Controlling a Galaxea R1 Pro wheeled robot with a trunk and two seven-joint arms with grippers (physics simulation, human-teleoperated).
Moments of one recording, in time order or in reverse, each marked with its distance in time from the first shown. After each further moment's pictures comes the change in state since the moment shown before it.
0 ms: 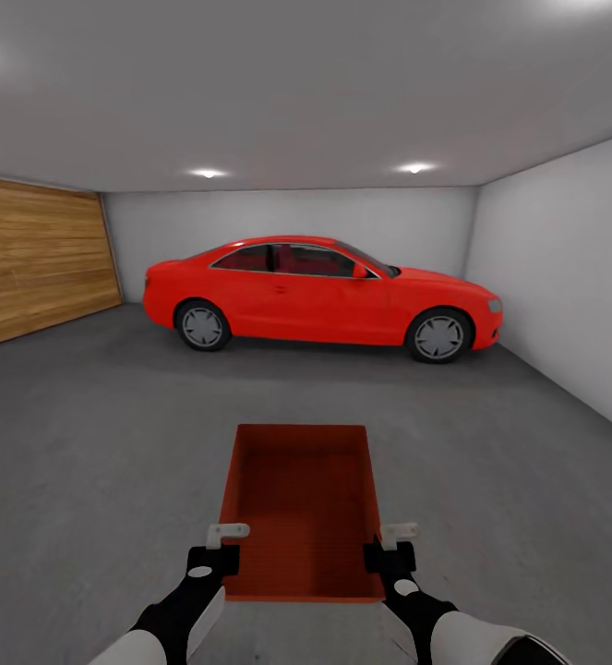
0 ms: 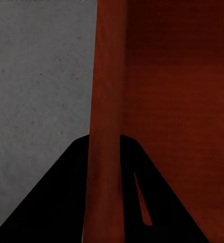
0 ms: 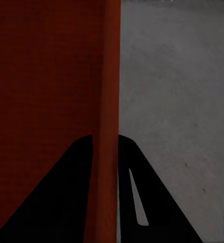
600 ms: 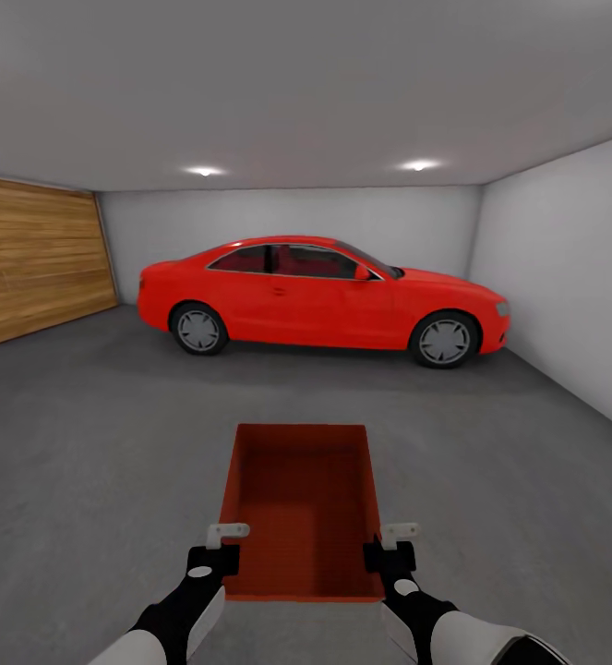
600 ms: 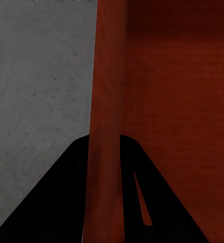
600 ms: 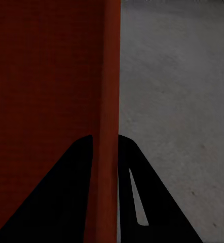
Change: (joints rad) left arm 0.000 0.000 0.001 0.000 0.000 -0.002 0.000; right arm 0.000 0.000 0.003 -0.001 -0.003 -0.001 0.000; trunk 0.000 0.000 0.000
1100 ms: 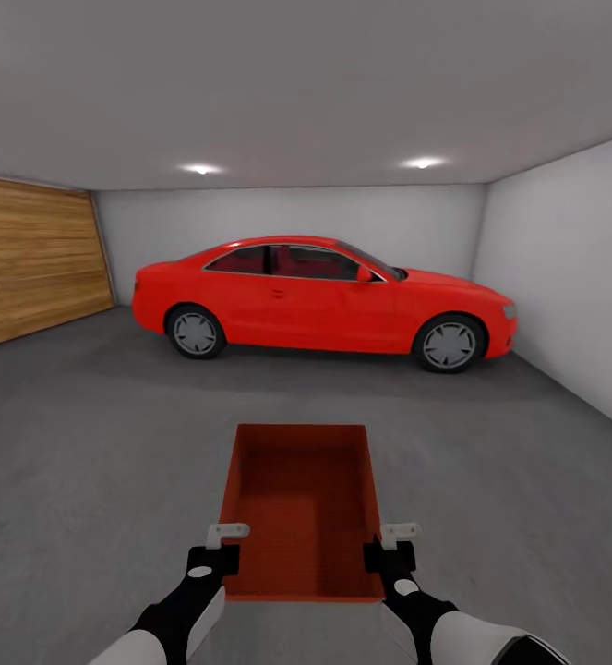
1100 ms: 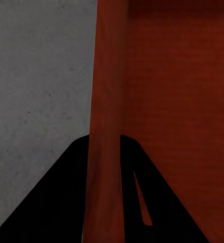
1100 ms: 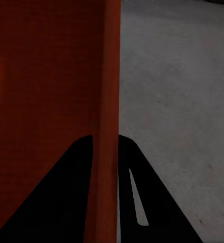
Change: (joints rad) left arm 0.000 0.000 0.000 0.000 0.000 0.000 0.000; right arm 0.000 0.000 0.000 0.000 0.001 0.000 0.000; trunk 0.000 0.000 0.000
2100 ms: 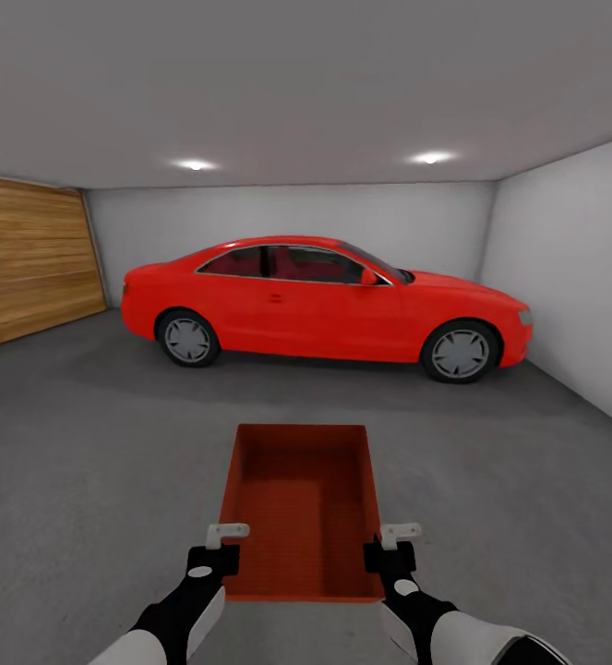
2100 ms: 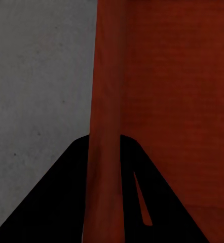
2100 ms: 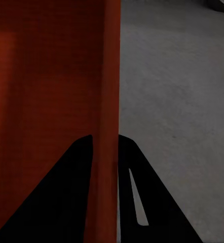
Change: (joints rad) left arm 0.000 0.000 0.000 -0.001 -0.001 0.002 0.000; right arm 0.000 0.000 0.000 0.001 0.000 0.001 0.000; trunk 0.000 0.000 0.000
